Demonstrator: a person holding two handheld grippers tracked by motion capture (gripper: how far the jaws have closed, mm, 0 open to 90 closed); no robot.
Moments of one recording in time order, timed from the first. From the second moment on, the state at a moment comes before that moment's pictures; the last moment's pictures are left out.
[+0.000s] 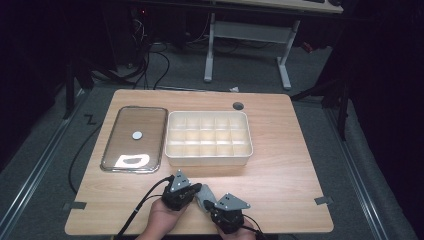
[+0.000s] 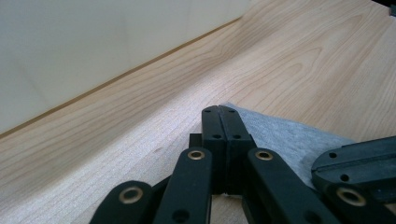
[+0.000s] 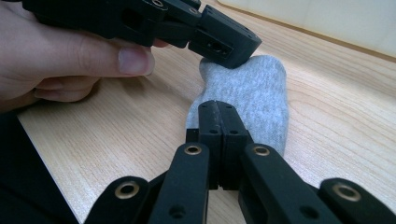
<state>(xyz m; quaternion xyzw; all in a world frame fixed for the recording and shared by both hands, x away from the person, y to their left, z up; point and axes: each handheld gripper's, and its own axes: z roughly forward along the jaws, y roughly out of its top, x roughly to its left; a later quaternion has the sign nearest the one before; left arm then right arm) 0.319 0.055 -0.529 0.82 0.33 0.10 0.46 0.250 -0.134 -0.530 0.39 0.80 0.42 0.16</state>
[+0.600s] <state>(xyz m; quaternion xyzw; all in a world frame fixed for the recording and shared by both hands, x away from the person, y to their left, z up) 0.322 0.055 -0.527 0.82 0.34 0.10 0.46 0.271 -0.145 -0.493 0.41 0.81 0.40 0.15</state>
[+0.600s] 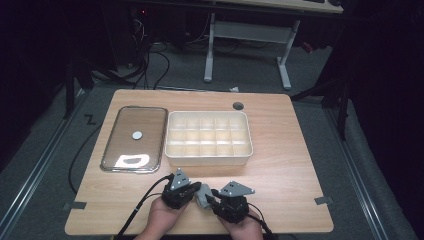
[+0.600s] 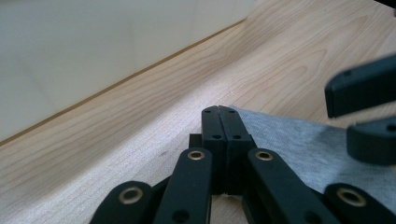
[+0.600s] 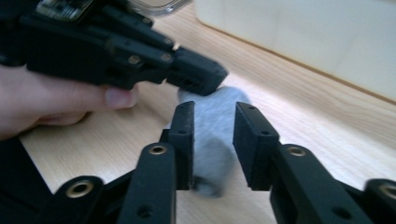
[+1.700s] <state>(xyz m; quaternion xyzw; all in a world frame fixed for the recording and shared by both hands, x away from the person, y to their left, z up) 0.289 0.056 -0.502 0.81 0.30 0.09 0.50 0.267 -0.139 -0.514 0.42 0.83 0.35 0.13</state>
